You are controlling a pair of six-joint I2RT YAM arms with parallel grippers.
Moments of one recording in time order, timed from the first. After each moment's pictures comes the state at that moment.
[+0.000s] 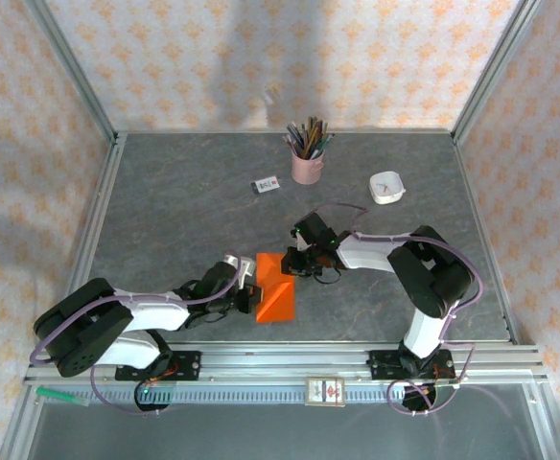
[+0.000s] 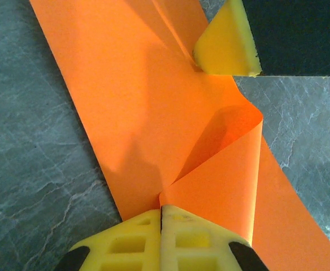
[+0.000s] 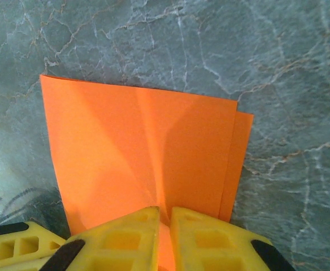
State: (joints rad) left arm -0.74 1.33 0.23 0.36 0.16 -0.62; right arm 0.71 1.76 0.88 -0.16 -0.39 0.72
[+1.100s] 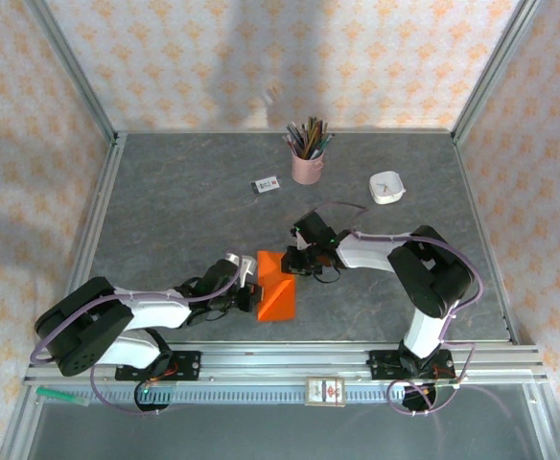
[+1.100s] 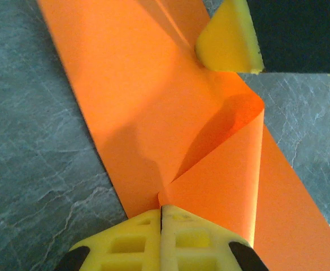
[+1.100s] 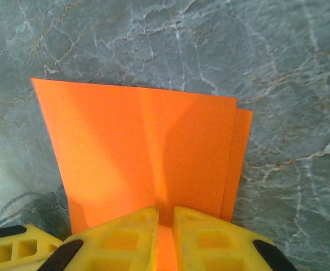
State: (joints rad) left arm -0.74 1.33 0.26 0.32 0.17 -0.60; right arm 0.71 1.76 0.90 -0.18 -0.37 0.71
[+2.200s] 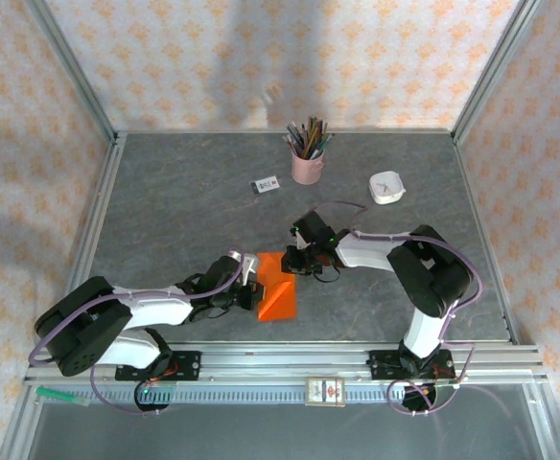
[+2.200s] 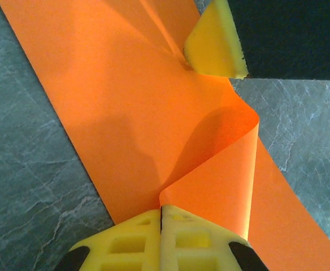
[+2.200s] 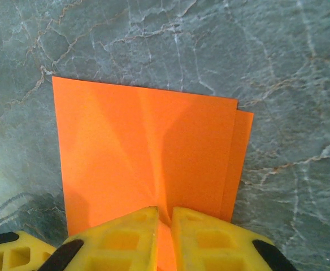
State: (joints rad) left arm -0.74 1.34 0.31 0.25 0.18 -0.58; right arm 0.71 1.77 0.90 -0.19 -0.37 0.70
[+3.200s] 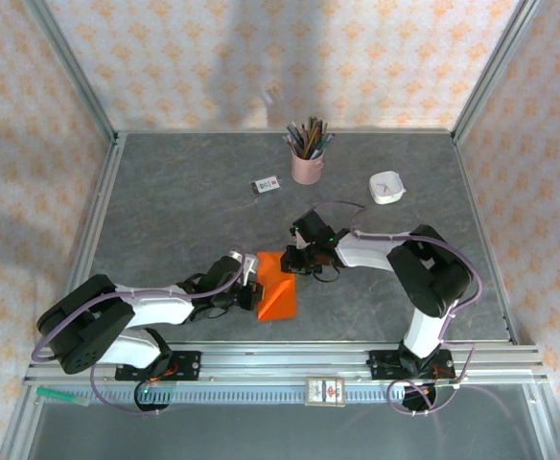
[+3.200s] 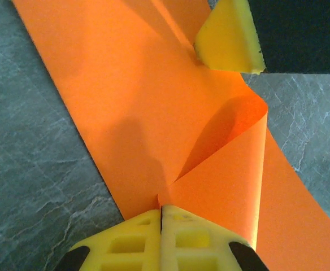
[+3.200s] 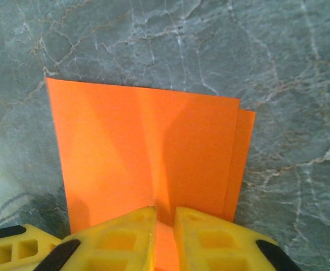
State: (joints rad) left arm -0.74 1.36 0.31 0.25 0.16 -0.57; right arm 0.71 1.77 0.91 -0.20 -0.37 0.70
